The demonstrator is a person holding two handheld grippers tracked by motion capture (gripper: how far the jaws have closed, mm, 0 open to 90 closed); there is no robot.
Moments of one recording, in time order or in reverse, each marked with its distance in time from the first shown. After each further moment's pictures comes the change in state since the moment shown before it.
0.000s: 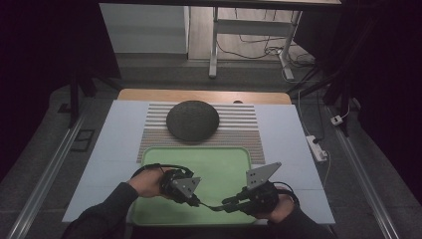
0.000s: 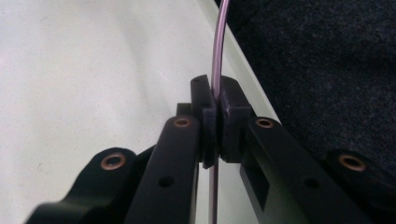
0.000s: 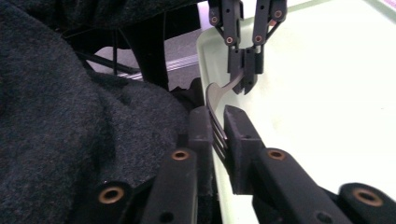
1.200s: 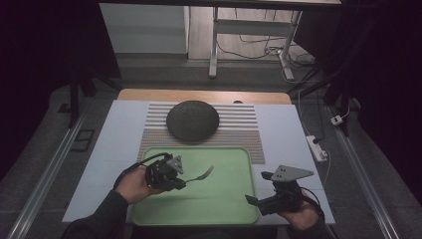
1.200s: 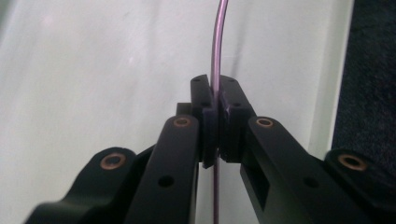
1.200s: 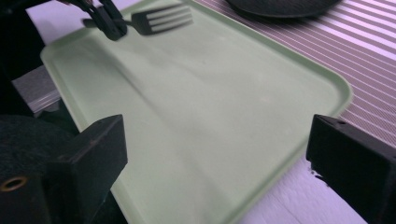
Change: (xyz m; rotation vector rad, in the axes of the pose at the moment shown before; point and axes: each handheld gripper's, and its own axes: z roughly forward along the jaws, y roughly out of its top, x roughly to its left) left arm -0.007 -0.037 -0.026 0.061 0.224 -0.666; right arm 0.001 -0.039 -0.043 -0.069 -0.559 0.207
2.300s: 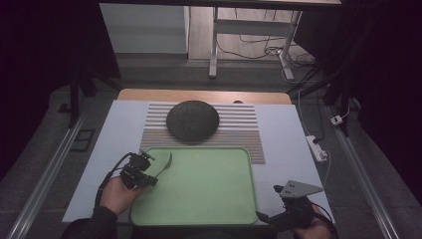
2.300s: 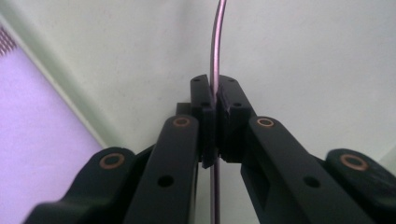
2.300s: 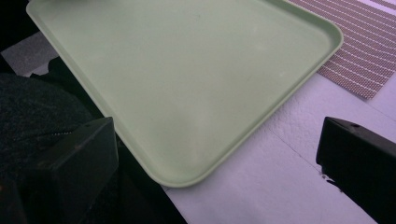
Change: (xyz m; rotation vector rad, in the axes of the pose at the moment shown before) left arm 0.026 -0.066 0.000 0.073 0.125 -0.669; right arm 0.013 -0.030 -0.022 0.083 -0.050 -0.011
